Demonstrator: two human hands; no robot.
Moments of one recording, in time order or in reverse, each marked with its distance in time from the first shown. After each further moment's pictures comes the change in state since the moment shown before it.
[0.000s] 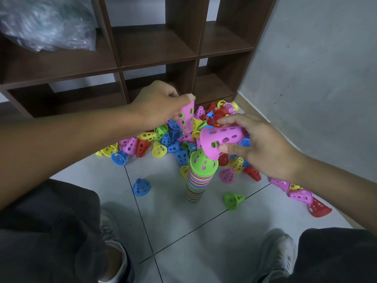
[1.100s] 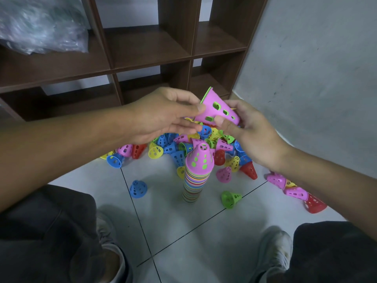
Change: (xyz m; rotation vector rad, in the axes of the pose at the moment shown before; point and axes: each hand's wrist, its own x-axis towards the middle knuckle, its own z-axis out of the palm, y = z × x) left_hand -0.014 0.016 0.006 -0.554 -0.415 -0.085; right_hand 0.018 0.003 0.010 0.470 0.137 0.138
